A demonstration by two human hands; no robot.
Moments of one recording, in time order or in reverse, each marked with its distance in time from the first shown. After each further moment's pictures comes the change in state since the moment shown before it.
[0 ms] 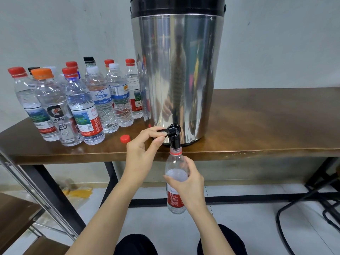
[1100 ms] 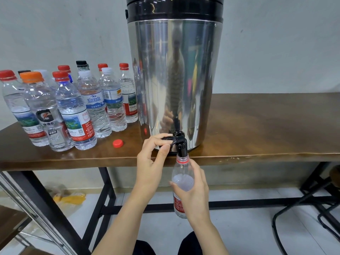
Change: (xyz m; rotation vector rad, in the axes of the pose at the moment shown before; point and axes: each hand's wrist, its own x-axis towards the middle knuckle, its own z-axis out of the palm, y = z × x) left_hand -0.013 0.006 0.042 -0.069 0.066 0.006; right_hand -0.003 0.007 -0.022 -0.071 0.090 -0.114
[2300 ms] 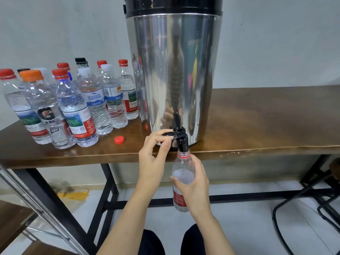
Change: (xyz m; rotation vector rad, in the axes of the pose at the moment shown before) left_hand -0.001 0.002 0.003 -0.023 0.010 -0.016; right_hand 0.002 0.002 0.000 0.053 -0.017 0.007
